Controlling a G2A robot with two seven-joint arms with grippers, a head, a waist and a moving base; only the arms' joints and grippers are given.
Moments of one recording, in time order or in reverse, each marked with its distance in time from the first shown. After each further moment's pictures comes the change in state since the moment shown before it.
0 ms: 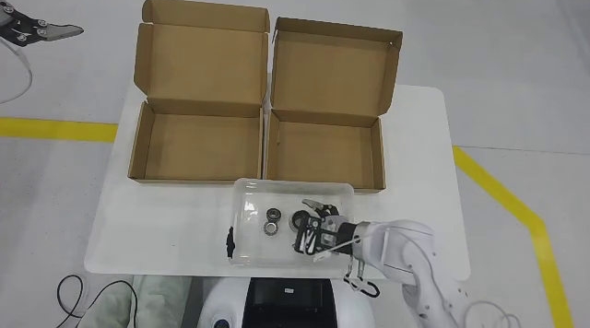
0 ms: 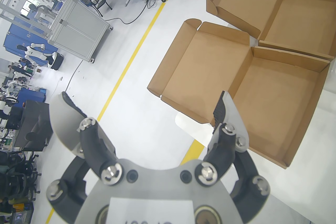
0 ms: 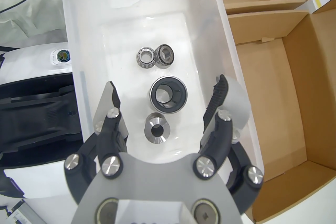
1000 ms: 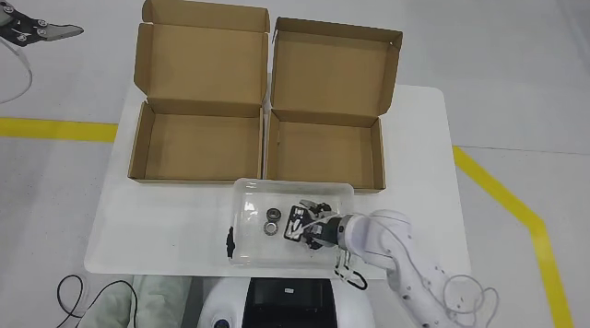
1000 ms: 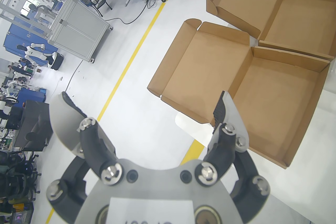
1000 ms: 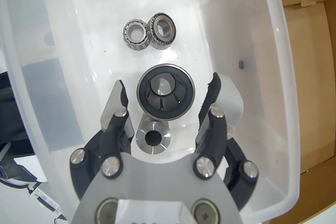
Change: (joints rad) left arm 0.000 0.000 0.000 0.000 0.000 0.000 0.000; right arm 0.143 0.006 -0.139 0.160 0.071 0.130 0.150
